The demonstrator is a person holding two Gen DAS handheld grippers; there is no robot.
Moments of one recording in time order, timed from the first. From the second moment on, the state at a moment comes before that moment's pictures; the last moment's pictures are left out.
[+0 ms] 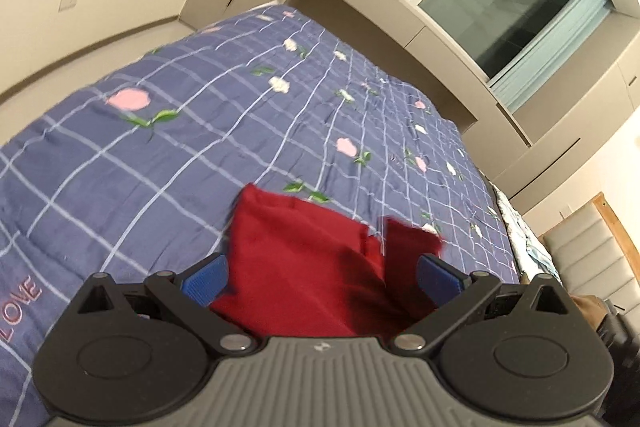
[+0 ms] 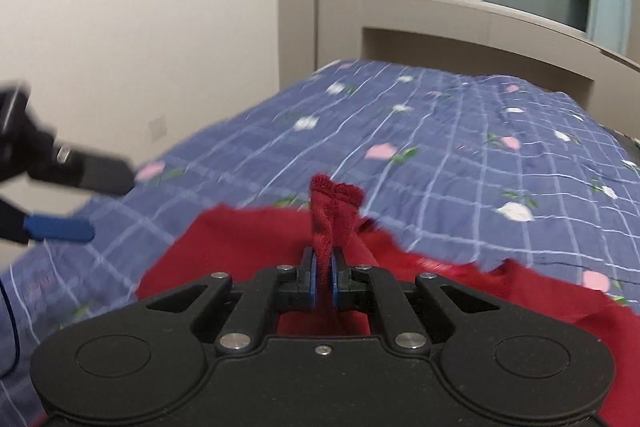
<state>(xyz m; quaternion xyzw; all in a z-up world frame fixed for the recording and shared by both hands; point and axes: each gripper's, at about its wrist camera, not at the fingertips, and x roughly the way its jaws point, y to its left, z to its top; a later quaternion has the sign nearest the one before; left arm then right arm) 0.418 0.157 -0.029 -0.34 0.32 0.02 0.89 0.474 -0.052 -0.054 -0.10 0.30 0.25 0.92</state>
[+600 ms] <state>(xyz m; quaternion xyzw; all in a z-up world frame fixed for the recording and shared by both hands) 0.511 0.142 -0.070 -0.41 0.40 -0.09 0.81 0.429 -0.042 -0.081 -0.25 0.25 0.27 0.90</state>
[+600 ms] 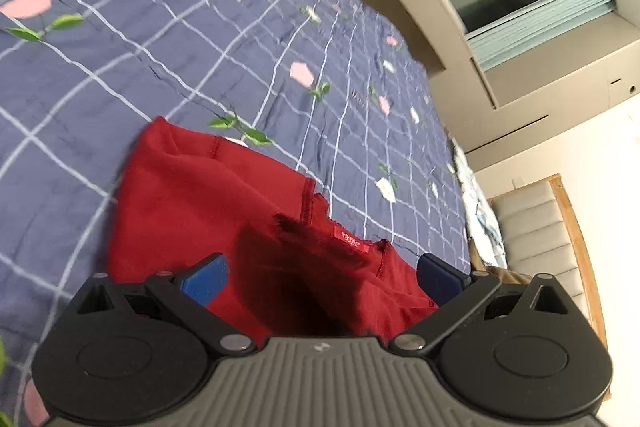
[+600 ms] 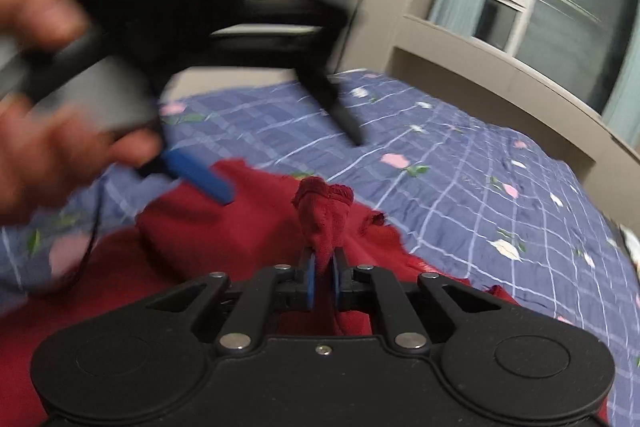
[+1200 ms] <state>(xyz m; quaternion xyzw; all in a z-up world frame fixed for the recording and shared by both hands) 0.521 0.115 -0.091 -0.33 0.48 -0.06 0.81 0.386 -0.198 -0.073 -0.08 0.30 0.13 0.94</state>
